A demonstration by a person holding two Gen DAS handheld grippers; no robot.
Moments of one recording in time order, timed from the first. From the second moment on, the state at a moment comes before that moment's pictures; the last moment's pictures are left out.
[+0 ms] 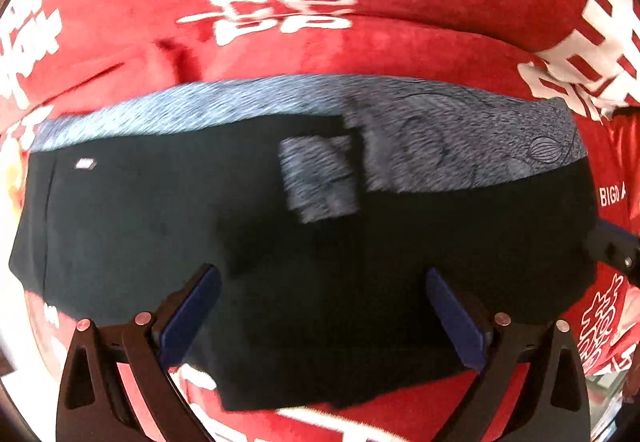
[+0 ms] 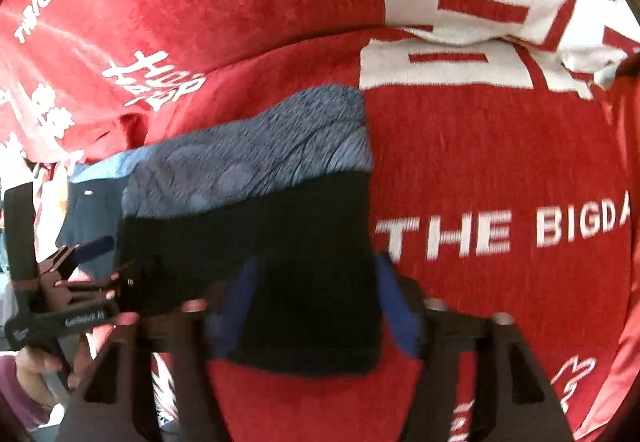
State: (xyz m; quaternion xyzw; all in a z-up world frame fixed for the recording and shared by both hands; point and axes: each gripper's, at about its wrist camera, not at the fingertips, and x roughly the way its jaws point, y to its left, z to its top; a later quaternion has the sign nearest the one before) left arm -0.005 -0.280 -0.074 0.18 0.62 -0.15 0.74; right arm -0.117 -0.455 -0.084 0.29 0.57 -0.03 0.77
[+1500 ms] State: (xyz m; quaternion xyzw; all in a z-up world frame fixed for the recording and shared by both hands) left arm 0.032 -0.081 -0.047 0.13 0.64 -0.10 0.75; right arm -0.084 -0.258 -0.049 0.22 0.61 0.00 0.76
